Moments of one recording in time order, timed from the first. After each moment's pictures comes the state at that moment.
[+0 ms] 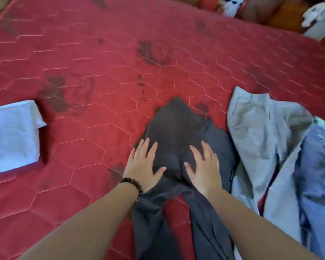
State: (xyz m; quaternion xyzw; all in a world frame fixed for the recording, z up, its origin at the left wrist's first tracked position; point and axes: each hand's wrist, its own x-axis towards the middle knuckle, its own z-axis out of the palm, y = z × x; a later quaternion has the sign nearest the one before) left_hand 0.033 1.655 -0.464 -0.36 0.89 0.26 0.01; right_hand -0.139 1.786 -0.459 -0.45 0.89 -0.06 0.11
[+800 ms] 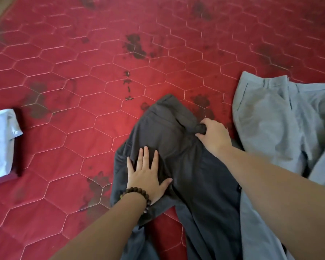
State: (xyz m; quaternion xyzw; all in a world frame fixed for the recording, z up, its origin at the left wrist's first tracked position) left_hand -0.042 1.696 -0.517 -0.41 0.88 0.14 0.18; right_hand -0.281 1.727 -0.492 -0.40 0.89 -0.13 0.15
